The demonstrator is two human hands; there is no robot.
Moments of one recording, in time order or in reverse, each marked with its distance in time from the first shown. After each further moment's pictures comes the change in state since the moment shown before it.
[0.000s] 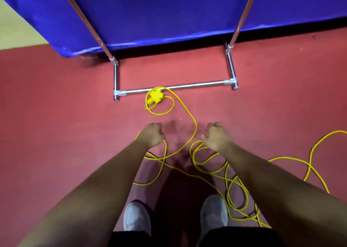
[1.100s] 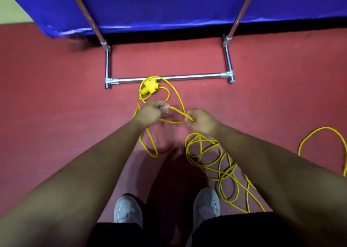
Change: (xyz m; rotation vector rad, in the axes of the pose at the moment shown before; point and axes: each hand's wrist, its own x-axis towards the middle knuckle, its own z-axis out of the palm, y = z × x) left_hand 0.001 0.020 -0.021 -0.530 0.014 0.210; right_hand 0.013 -0.035 -0.004 0.331 -0.115 -0.399
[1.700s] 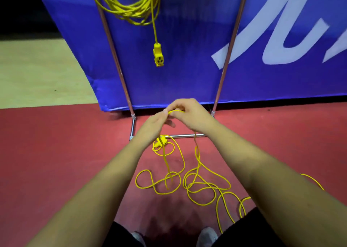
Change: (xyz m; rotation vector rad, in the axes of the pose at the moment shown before) left_hand -0.204 0.219 -0.064 -0.079 0.300 0.361; right_hand -0.190 -0.272 -0.128 0.102 0.340 -0.507
